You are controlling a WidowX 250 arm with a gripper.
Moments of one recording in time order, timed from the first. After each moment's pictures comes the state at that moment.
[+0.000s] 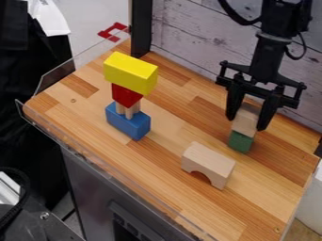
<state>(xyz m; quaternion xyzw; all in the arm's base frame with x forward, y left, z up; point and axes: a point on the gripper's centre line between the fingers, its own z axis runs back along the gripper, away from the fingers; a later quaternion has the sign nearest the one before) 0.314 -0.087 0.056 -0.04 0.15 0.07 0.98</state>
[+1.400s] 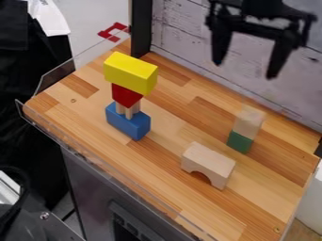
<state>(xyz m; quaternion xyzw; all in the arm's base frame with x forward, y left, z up) 0.287 -0.061 0.156 -0.04 0.03 0.10 0.99</state>
